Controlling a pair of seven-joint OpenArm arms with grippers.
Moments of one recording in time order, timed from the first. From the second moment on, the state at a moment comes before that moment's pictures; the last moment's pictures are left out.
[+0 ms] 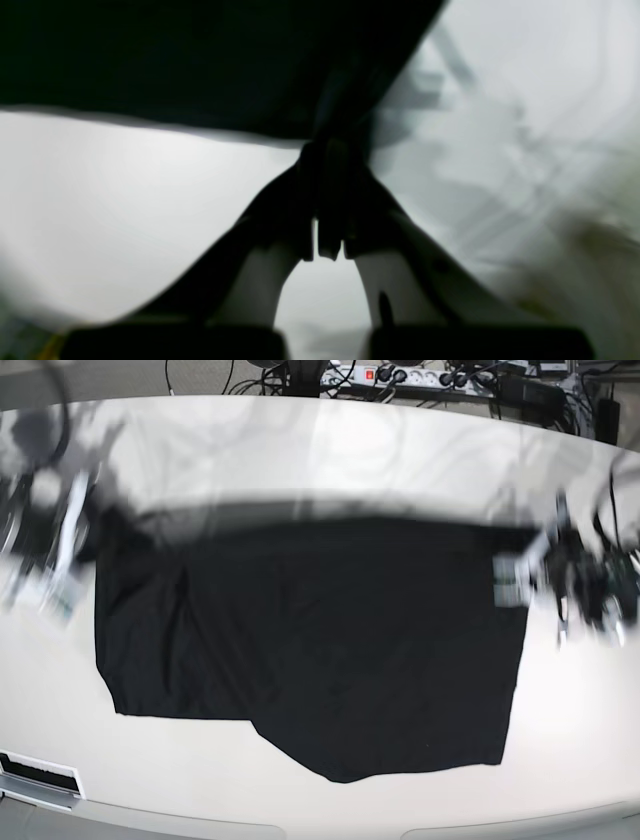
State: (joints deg) left arm -39.2 -55.2 56.3 89.3 -20.8 -44.3 44.6; right arm -5.2 40.2 11.5 113.5 36.7 35.7 -60.4
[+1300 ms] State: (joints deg) left arm -36.5 -50.2 45.1 64.7 -58.6 -44.1 73.0; right arm -12.6 33.3 18.0 97.8 59.2 40.7 -77.7
